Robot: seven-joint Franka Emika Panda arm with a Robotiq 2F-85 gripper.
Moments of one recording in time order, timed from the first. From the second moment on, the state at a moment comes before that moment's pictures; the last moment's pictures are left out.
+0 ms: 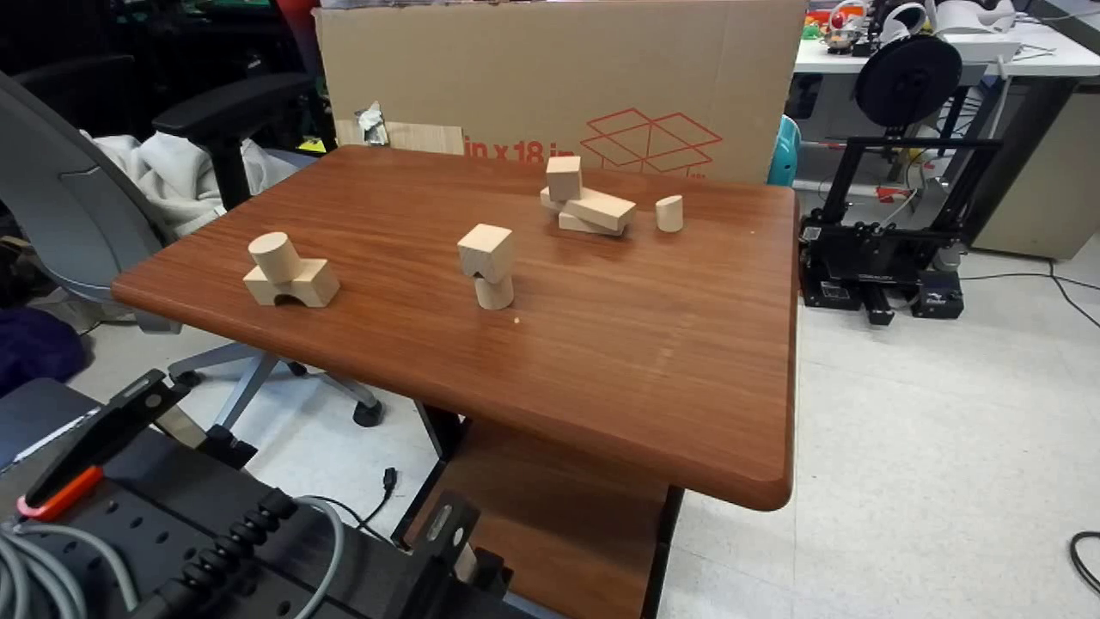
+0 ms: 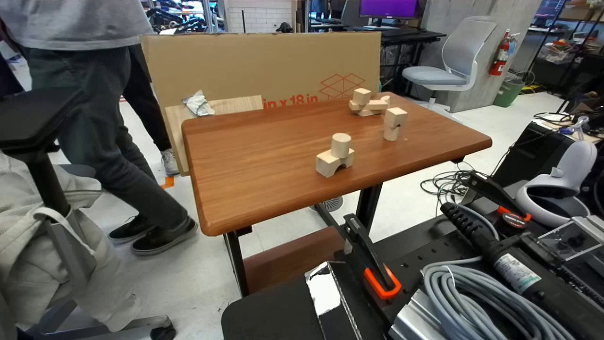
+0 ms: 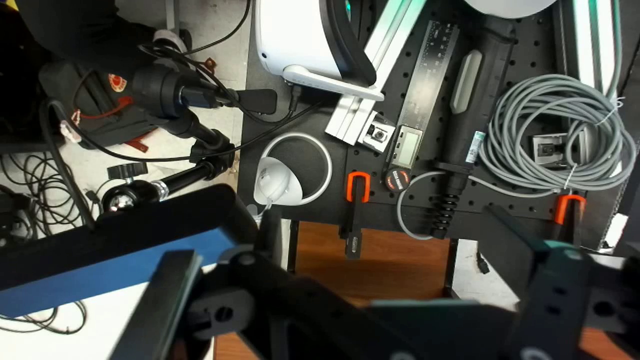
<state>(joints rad) -0.15 -0.68 -0.20 -2.65 -0.29 1.79 -0.36</state>
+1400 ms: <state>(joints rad) -0.11 -0.52 -0.22 -2.55 -0.12 2.02 -0.29</state>
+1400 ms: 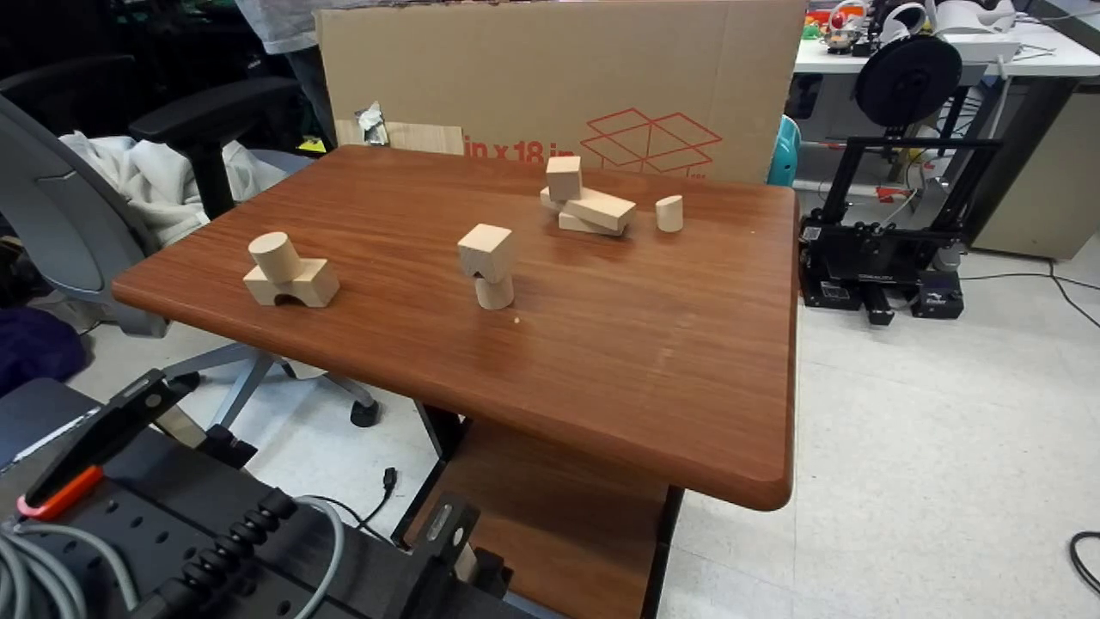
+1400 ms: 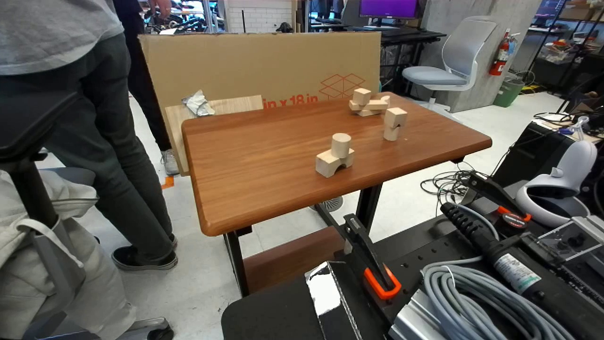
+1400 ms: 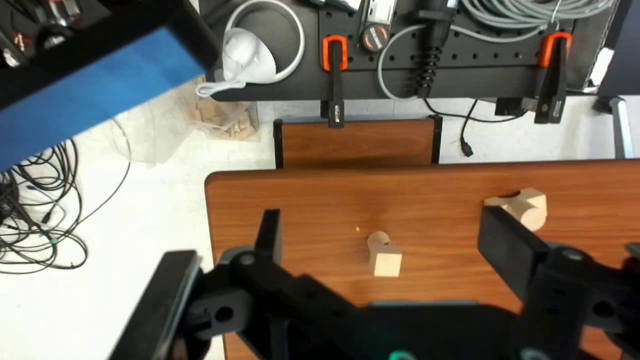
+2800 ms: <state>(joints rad) -0.05 0.29 -0.07 -2.19 -0.02 2.30 0.03</state>
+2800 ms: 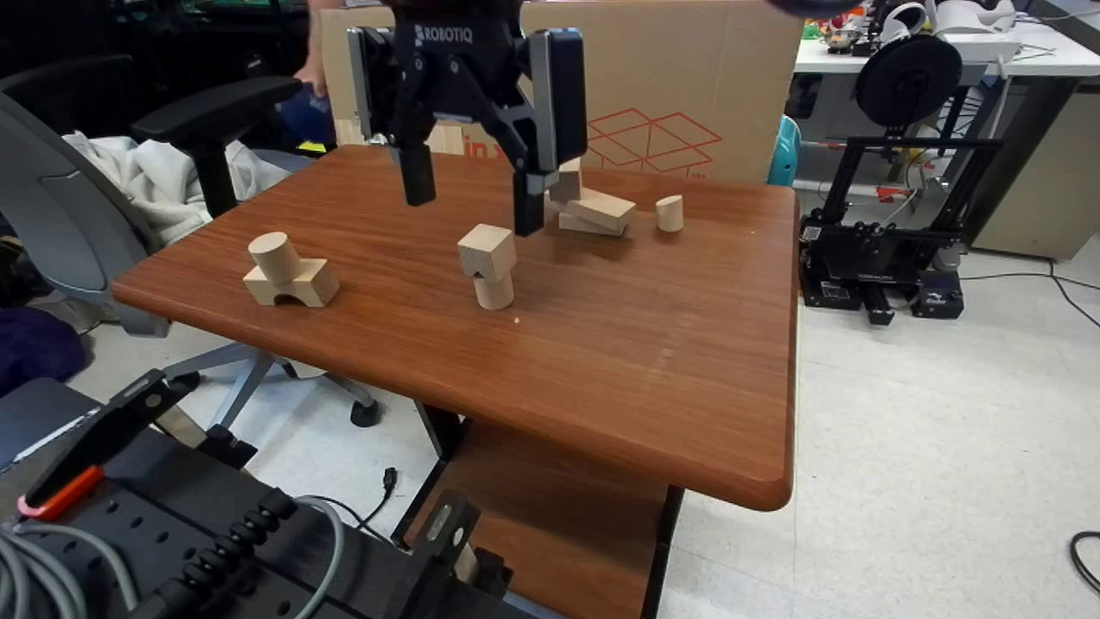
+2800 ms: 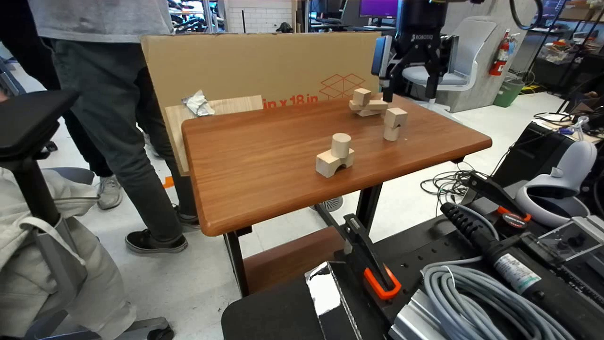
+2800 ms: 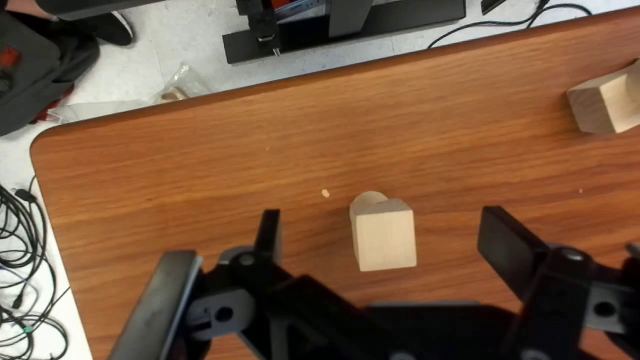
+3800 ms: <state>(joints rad) -0.01 0.46 -0.07 -2.07 -0.10 2.30 0.08</state>
